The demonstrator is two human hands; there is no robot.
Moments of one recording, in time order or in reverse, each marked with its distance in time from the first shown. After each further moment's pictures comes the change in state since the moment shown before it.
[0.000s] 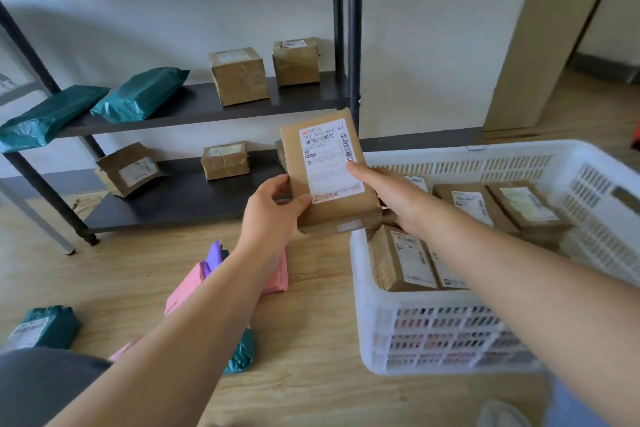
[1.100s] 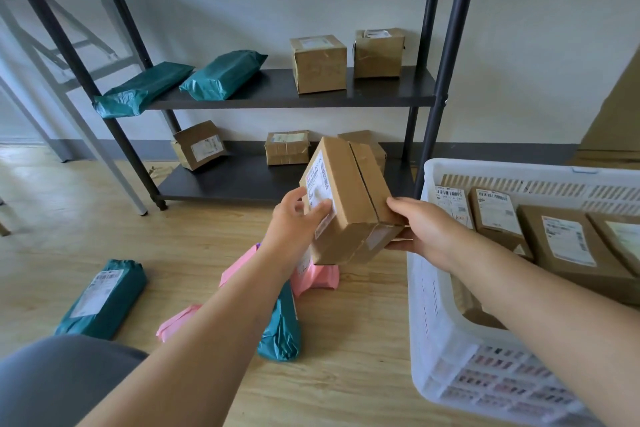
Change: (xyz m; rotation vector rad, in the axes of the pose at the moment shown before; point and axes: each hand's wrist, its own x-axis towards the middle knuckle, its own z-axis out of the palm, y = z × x) left_hand 0.026 -0.052 -0.061 -0.016 0.017 -0.166; right_hand 0.030 0.009 0.076 0.143 -0.105 0.091
